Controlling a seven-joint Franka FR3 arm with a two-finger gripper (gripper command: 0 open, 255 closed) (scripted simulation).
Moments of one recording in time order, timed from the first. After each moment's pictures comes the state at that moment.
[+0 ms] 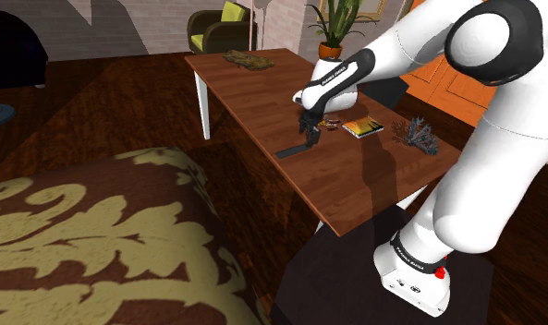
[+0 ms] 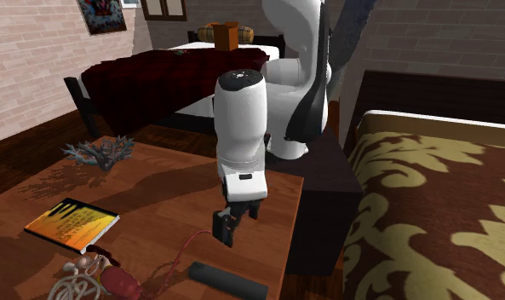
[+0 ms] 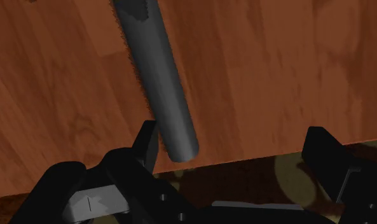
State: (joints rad) arm 0.07 0.17 -0.36 -2.32 0.11 2.55 -1.38
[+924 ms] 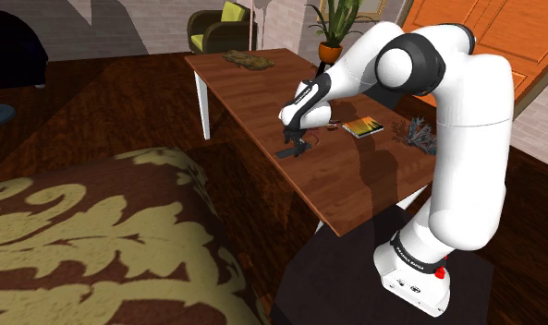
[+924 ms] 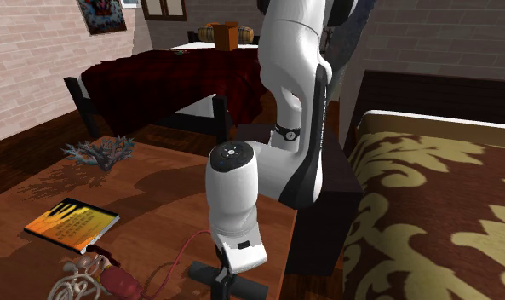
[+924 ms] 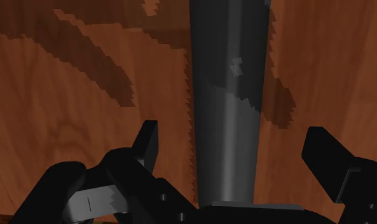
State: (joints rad) arm -0.04 0.53 -0.23 -2.09 0.26 2.68 -1.69
